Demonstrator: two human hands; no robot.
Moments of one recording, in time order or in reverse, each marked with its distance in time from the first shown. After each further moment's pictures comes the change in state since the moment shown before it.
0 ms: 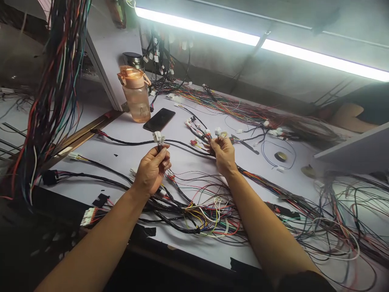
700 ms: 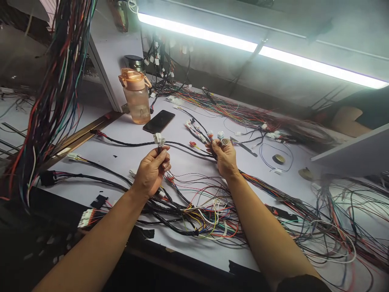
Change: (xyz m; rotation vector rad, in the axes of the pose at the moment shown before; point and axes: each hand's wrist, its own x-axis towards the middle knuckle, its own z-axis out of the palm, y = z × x) left_hand -0.001 -0.001 0.000 0.001 -0.014 0.000; right_hand 0.000 0.003 -0.010 0.057 -0.077 -0.052
